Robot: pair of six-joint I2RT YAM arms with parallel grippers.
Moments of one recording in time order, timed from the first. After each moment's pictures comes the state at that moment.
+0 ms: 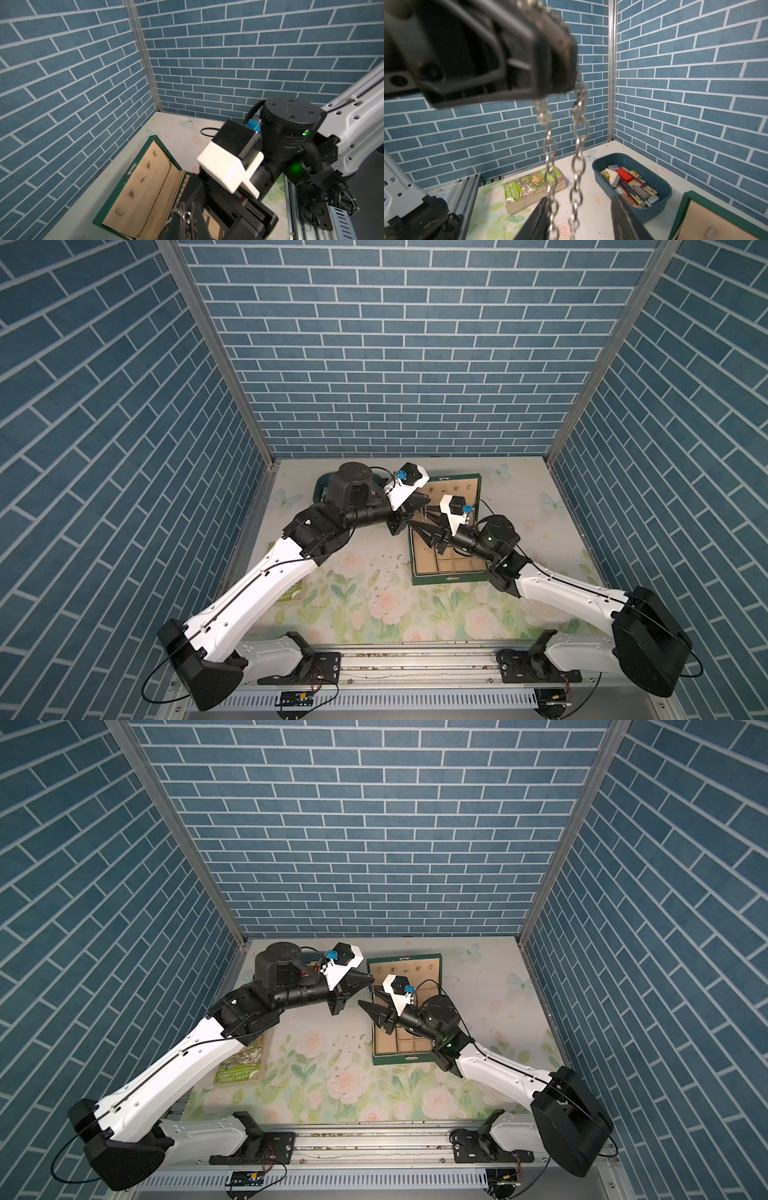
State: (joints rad) left arm -0.72 1.24 1.37 -0.40 0.41 0.23; right arm 0.78 1.27 0.65 0.75 -0.43 0.10
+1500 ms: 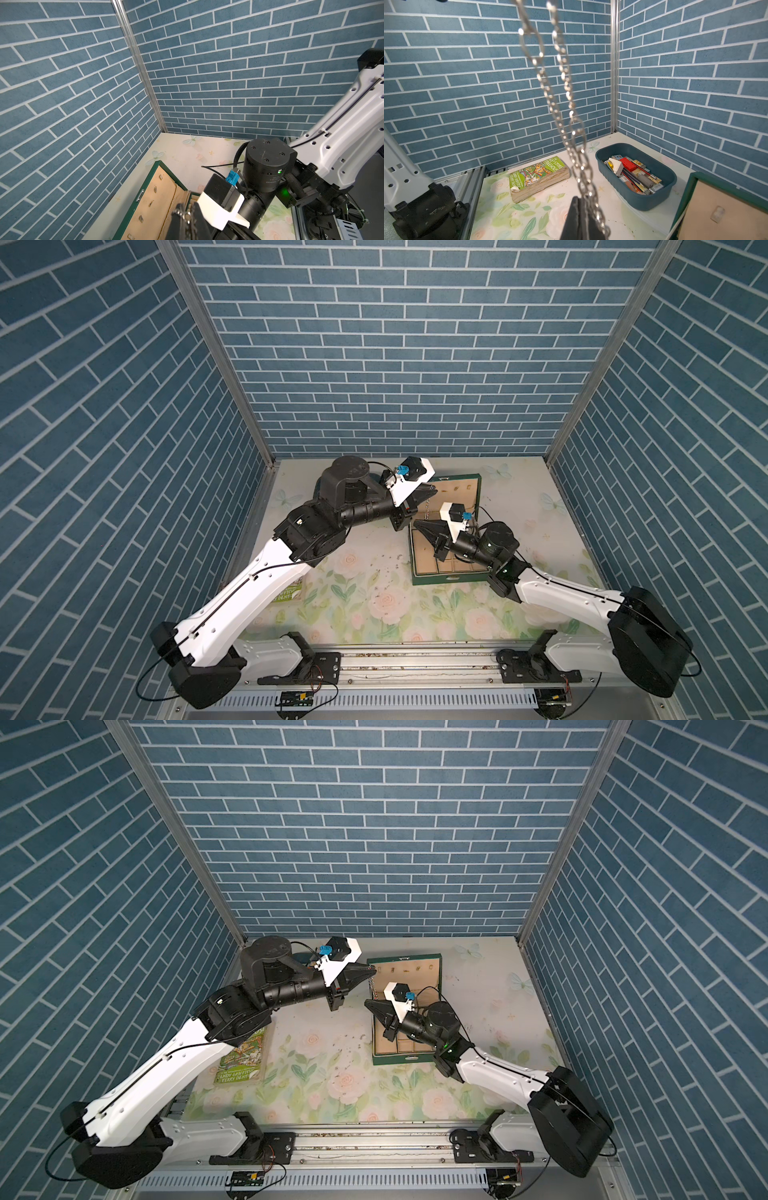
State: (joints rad) left arm -0.78 1.24 1.49 -0.43 0.36 0.27; right arm 0.79 1.28 0.59 0.80 -0.44 0.11
